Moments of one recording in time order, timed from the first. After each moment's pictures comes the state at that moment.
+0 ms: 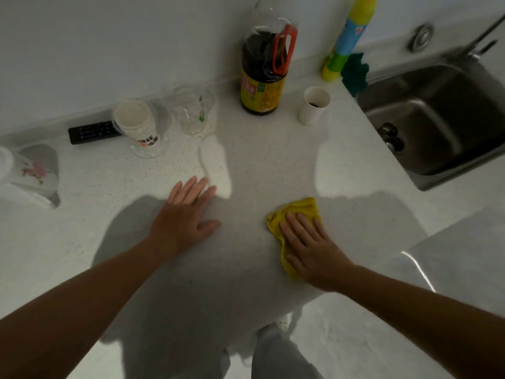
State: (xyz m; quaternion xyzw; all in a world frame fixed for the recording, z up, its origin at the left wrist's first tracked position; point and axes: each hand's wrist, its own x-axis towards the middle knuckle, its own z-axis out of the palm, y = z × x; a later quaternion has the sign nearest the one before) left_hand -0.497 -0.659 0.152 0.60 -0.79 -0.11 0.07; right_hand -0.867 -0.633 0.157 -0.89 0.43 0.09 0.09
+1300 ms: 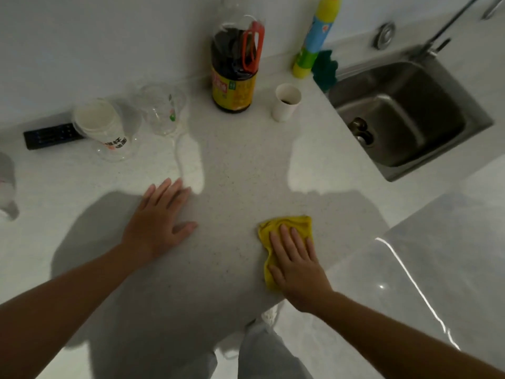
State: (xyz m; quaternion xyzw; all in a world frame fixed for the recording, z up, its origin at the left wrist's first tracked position) left_hand -0.493 -0.662 0.145 0.59 -0.80 -0.09 0.06; right_hand -0.860 -0.577 0.168 -0.80 0.57 0.11 0.16
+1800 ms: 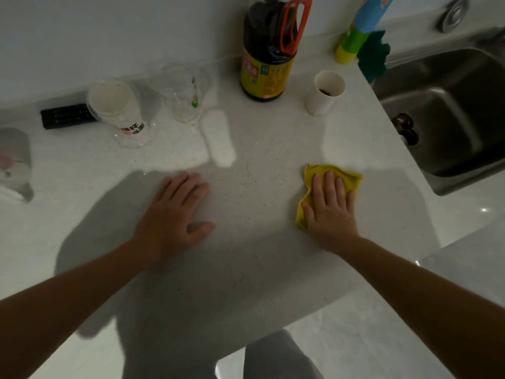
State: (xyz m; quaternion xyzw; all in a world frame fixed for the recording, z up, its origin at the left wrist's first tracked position) left_hand -0.492 -0.663 0.135 0.59 -0.80 -0.08 0.07; right_hand -0.857 -0.719 0.155 -0.75 0.65 0.08 0.12
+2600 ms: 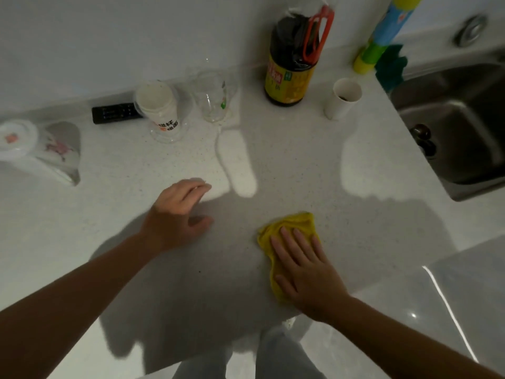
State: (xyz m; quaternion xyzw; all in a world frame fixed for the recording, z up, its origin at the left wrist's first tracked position) left_hand -0.463 -0.630 0.158 0.60 -0.77 -0.08 0.18; right_hand -0.826 -0.591 0.157 -0.89 0.42 0.08 0.14
